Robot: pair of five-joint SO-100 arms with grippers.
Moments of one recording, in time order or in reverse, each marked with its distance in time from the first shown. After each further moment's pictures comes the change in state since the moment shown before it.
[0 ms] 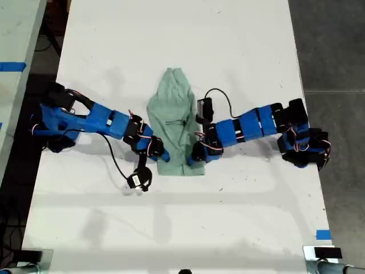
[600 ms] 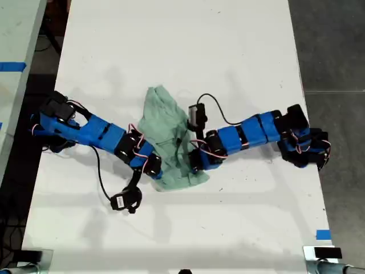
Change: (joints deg) arm 0 10.6 -2.0 -21.4 15.8 -0.4; arm 1 -6.0 -0.5 -16.4 5.4 -2.1
